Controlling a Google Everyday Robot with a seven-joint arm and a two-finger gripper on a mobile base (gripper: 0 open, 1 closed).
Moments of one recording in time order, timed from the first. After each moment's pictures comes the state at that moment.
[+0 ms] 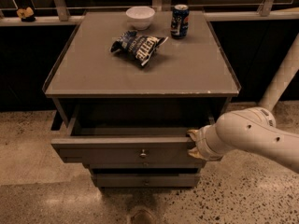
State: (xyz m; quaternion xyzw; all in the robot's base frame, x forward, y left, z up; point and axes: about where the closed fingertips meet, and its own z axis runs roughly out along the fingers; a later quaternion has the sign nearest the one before) arm 0.501 -0.171 0.627 -0.70 0.68 -0.04 0.21
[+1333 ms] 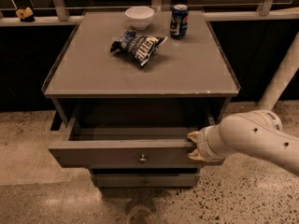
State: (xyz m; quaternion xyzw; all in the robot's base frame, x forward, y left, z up) arm 0.490 -0.163 0.644 -0.71 0.67 -0.04 0.23
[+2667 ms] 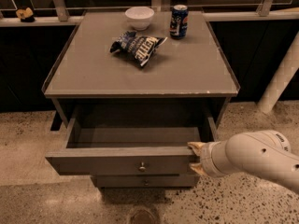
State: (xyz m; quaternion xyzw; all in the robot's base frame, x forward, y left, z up) arm 0.453 -0.172 0.620 -0.71 0.66 -0.04 0.24
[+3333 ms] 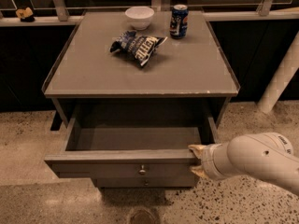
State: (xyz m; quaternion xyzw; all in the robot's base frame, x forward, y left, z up) arm 0.444 -0.173 0.622 -0.71 0.66 -0.03 0.23
